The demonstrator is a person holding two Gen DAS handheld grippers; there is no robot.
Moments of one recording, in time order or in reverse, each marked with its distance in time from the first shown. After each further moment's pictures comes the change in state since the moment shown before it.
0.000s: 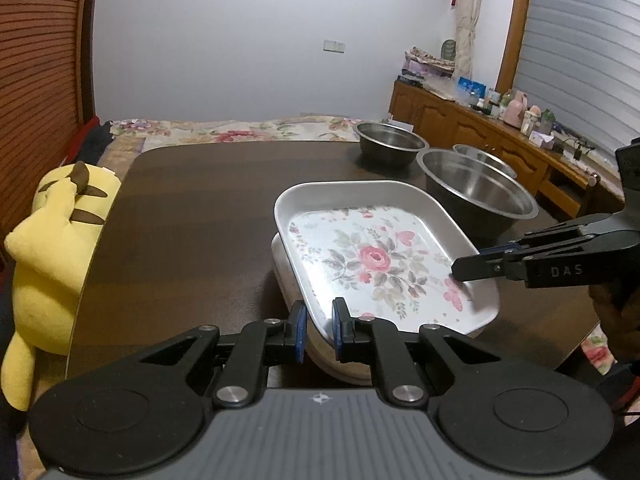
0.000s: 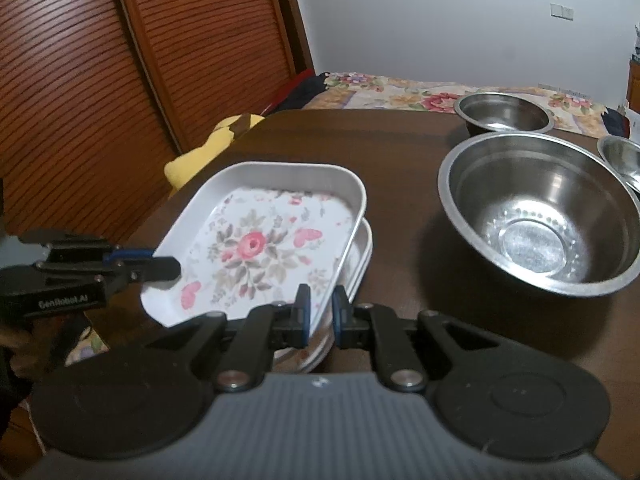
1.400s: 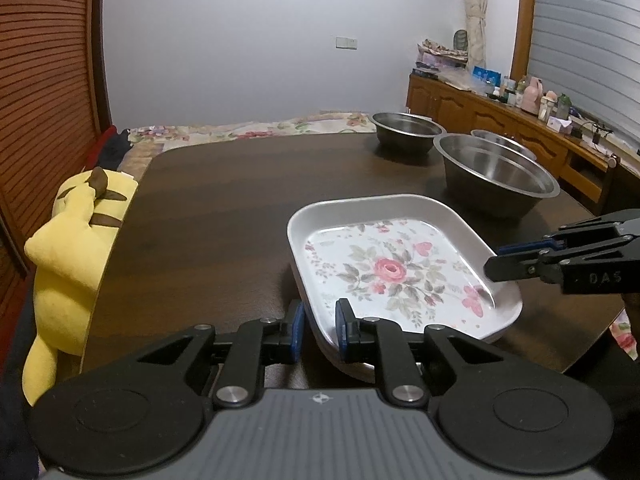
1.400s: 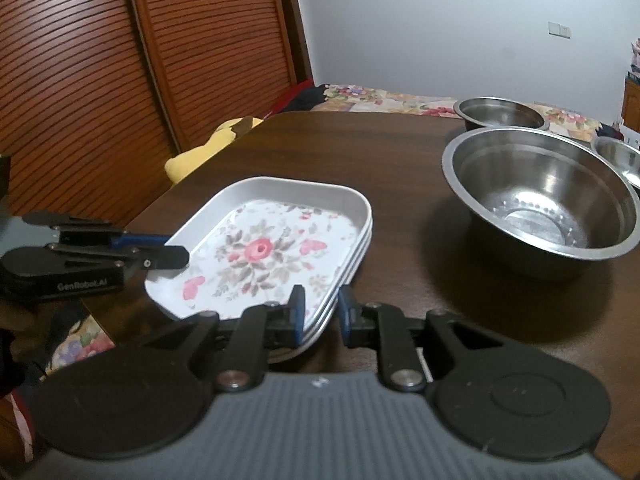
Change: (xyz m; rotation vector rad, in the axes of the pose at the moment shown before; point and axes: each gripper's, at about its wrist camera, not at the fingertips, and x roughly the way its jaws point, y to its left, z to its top) left arm 0.004 -0.007 -0.008 0.037 0.001 0.080; right arm -0.003 0.006 -0.016 -0.024 -0.057 -0.022
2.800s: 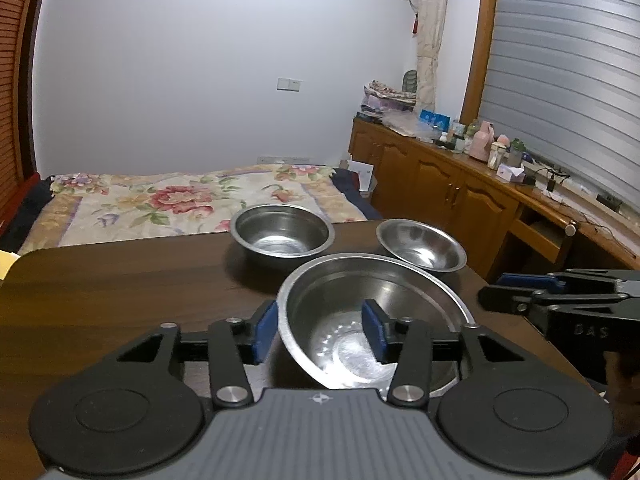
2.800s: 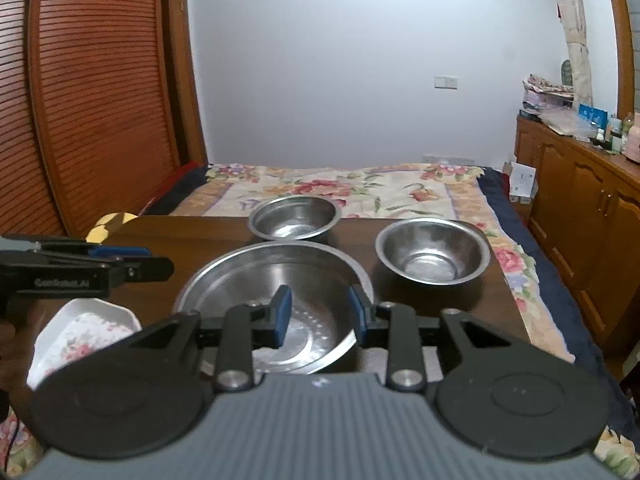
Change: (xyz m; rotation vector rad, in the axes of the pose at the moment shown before) left arm 0.077 -0.125 0.113 -0.008 -0.123 -0.165; right arm -0.069 -0.130 0.033 0.080 -0.216 -0.280
